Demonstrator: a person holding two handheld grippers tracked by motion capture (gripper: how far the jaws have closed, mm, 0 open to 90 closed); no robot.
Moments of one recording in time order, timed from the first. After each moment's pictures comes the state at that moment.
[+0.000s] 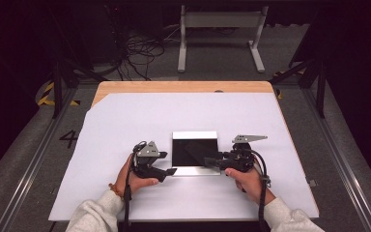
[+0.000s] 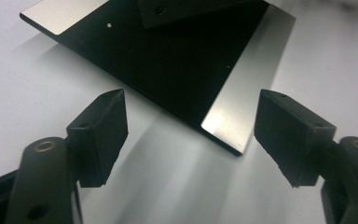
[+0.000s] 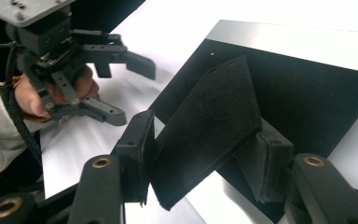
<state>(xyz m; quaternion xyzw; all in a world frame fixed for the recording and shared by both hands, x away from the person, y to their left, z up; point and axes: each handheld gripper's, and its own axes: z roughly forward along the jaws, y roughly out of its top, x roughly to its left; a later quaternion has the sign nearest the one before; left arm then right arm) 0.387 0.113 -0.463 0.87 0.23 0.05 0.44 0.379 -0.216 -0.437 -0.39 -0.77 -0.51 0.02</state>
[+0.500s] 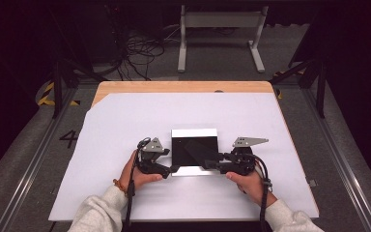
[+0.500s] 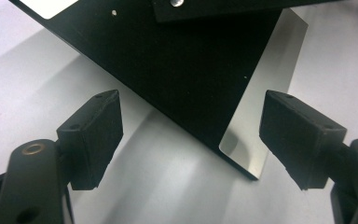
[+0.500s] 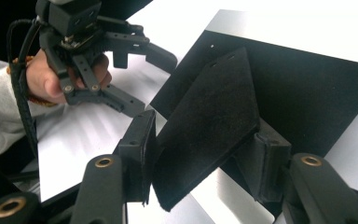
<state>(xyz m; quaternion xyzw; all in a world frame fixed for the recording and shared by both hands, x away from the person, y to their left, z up) 0.400 0.101 -0.462 0.87 0.25 0.04 0.43 0.368 -0.216 -0.433 -0.35 -0.78 -0.51 -0.01</state>
